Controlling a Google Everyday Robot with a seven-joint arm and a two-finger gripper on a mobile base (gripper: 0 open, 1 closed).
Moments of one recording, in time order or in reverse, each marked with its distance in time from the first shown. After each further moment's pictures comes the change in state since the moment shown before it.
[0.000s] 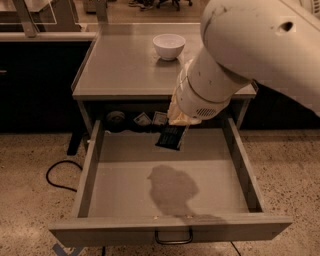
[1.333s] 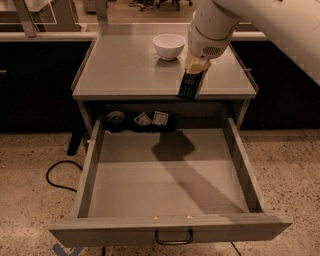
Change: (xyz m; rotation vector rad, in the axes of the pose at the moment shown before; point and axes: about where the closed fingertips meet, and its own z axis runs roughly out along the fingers) arm 0.068 -0.147 0.015 0.068 0.169 0.018
